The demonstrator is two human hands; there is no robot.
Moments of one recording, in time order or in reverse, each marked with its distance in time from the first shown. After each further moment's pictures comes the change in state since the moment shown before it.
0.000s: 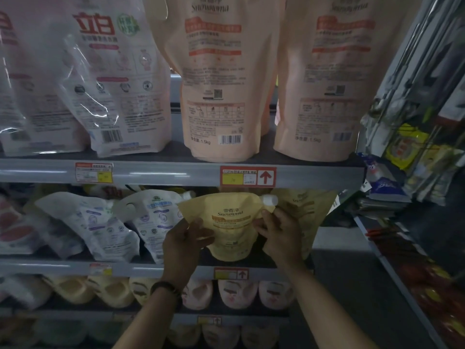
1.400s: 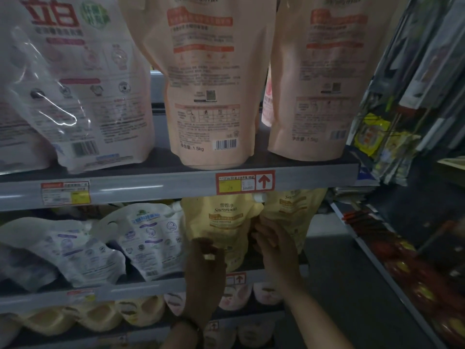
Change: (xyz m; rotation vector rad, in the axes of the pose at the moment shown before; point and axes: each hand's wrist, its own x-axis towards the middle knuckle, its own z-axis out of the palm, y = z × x) left_hand -0.009 -0.058 0.022 0.490 -0.037 0.118; right_hand -0.030 0.023 0.007 -0.041 0.093 0.100
